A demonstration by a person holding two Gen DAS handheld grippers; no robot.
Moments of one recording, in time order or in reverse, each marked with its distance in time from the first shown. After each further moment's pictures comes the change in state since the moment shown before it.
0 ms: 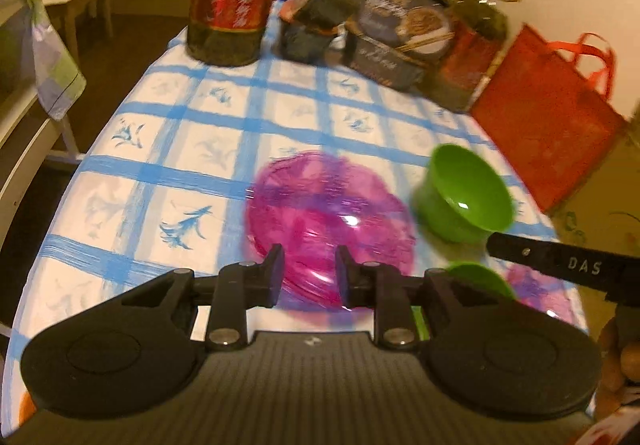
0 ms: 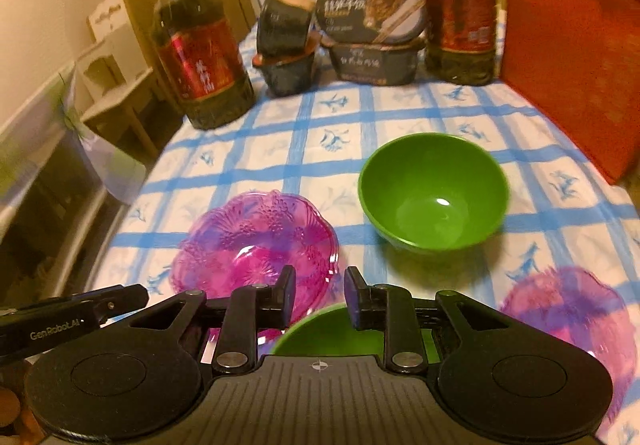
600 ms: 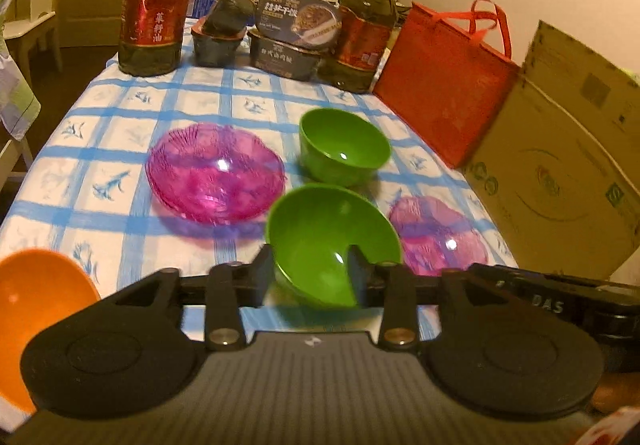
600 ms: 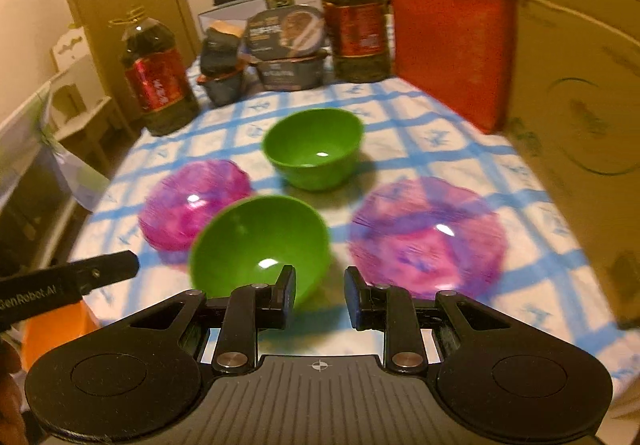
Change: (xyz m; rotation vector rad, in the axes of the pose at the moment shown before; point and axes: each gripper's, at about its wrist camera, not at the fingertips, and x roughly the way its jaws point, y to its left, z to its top) left arm -0.079 -0.094 -0.089 0.113 -0.047 -0.124; right arm -0.130 -0.046 -0.103 0.055 -0.077 -0.174
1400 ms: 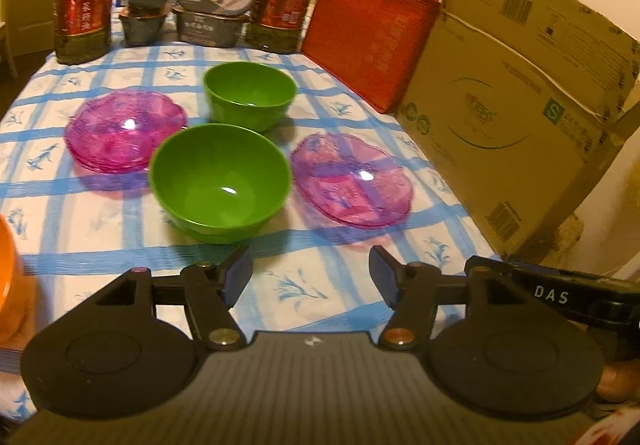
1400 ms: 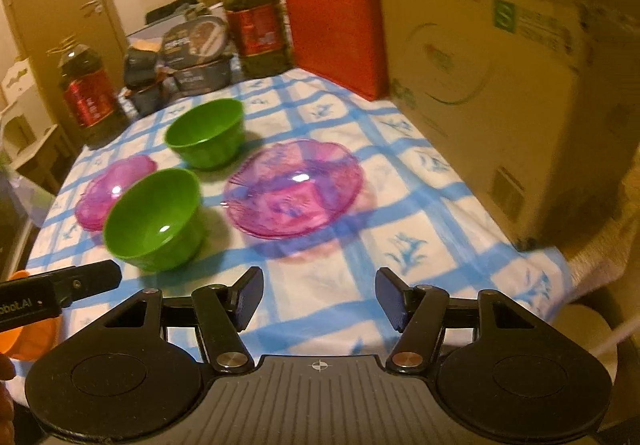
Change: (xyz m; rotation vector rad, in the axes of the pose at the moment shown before) left arm 0.001 -0.089 -0.056 0.110 0.066 -0.100; right arm -0.061 -0.098 -0.062 0.154 -0.017 -0.123
